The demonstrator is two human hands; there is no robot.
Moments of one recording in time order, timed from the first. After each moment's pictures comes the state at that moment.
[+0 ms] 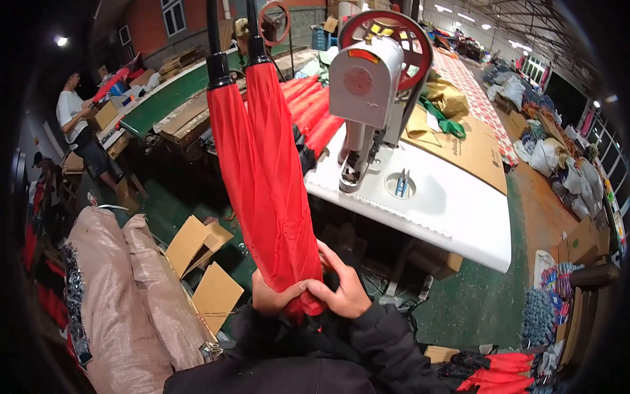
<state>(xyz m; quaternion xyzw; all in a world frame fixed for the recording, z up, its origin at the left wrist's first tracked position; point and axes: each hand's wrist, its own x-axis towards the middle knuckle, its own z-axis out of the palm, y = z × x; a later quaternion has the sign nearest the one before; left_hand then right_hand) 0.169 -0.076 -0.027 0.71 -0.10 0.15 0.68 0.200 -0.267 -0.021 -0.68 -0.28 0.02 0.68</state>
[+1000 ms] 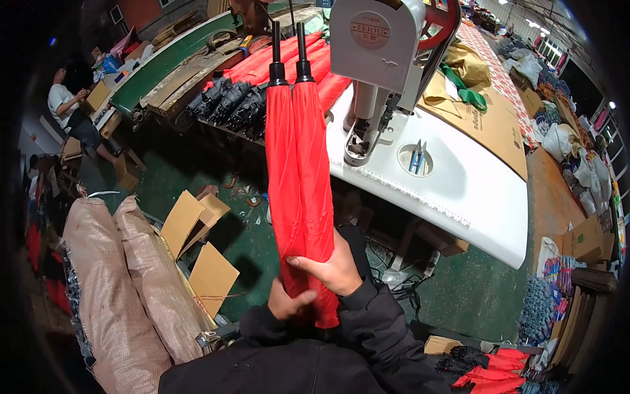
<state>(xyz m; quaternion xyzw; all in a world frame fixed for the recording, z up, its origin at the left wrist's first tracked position) 0.160 -0.097 -0.116 0.64 -0.01 -0.04 0.77 0.246 -0.249 -0.055 -0.63 -0.14 0.10 0.76</state>
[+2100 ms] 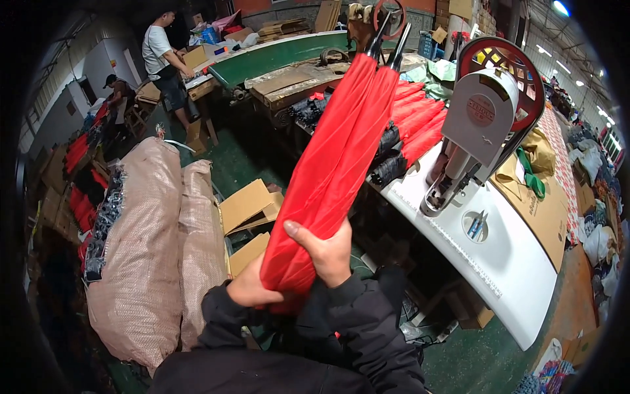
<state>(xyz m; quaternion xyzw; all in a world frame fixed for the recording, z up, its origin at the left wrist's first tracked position) 0.116 0.034 -0.016 0.70 -0.04 0.00 0.72 0.244 -0.112 0.019 -0.45 -0.23 0.12 0.86</state>
